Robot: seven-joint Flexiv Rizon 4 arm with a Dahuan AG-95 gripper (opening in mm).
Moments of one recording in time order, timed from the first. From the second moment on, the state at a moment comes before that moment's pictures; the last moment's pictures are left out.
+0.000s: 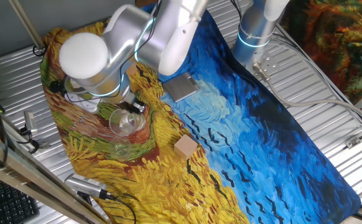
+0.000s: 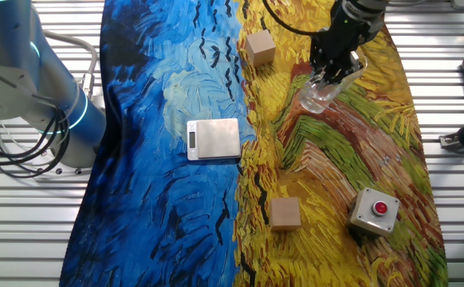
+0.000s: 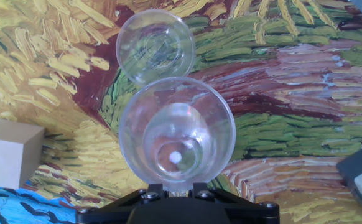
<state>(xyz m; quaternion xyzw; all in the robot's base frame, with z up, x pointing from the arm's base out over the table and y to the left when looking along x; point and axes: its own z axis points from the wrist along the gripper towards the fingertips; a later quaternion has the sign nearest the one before) 0.545 0.076 0.136 0.29 -0.95 0.06 0.13</state>
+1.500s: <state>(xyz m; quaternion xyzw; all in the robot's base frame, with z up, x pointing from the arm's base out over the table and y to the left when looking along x) 0.545 0.080 0.135 0.28 -0.94 0.08 0.18</state>
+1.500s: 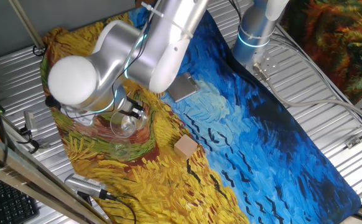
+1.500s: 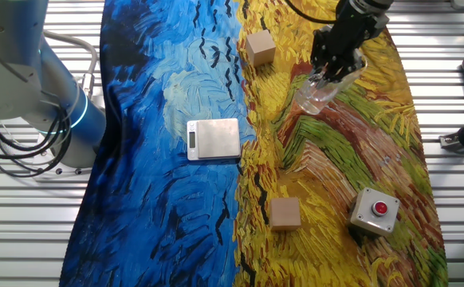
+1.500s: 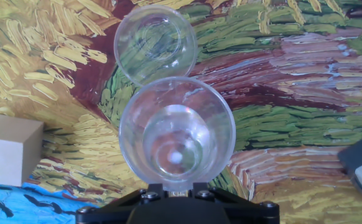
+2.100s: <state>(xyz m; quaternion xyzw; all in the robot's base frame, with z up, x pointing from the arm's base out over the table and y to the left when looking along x) 0.542 0.080 0.140 0.27 -0.94 0.08 0.20</state>
